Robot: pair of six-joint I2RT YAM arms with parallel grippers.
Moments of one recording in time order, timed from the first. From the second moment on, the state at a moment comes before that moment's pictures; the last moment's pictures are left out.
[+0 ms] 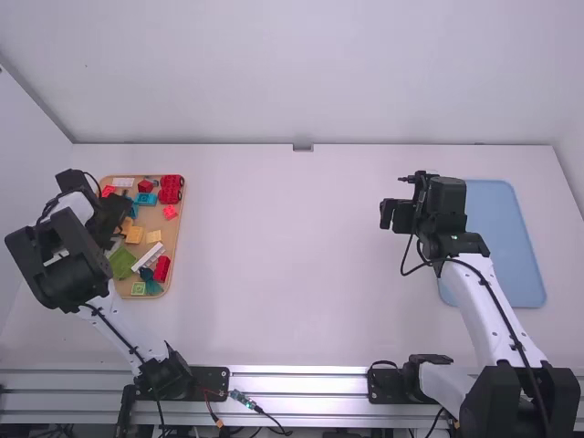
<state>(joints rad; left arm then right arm) 0.63 2.06 1.41 -0.54 0.09 -0.68 0.02 1.24 0.84 -0.35 -0.14 0.05</state>
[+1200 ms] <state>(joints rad) 0.63 2.06 1.78 -1.02 0.06 -0.69 0.03 1.24 0.84 -0.33 -0.14 0.04</state>
